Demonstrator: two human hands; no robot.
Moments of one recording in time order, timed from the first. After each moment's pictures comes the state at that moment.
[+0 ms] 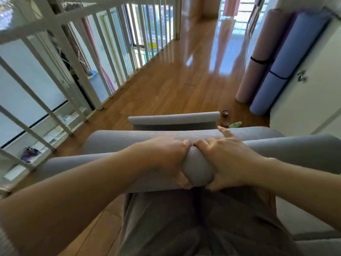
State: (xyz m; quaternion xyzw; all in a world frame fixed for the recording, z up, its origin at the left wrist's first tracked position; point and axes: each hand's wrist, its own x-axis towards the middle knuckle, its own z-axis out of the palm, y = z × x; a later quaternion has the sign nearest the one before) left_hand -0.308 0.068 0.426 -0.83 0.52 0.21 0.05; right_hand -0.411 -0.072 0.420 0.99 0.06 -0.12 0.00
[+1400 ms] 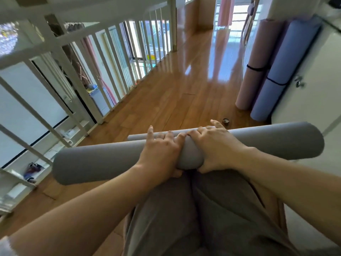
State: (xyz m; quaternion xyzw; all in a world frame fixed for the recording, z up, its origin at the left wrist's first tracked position) left_hand -0.290 0.061 0.409 -0.88 0.46 -0.04 0.12; right_hand -0.355 -0.095 0.414 1.00 0.01 -0.05 0.03
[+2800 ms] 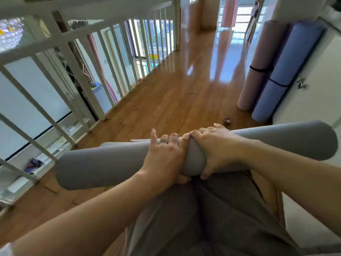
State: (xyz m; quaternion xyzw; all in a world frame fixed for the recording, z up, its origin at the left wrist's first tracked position) left_hand -0.313 0.075 0.408 -0.89 0.45 0.00 0.11; right_hand -0.361 -0.080 0.435 0.99 0.02 -0.14 -0.02
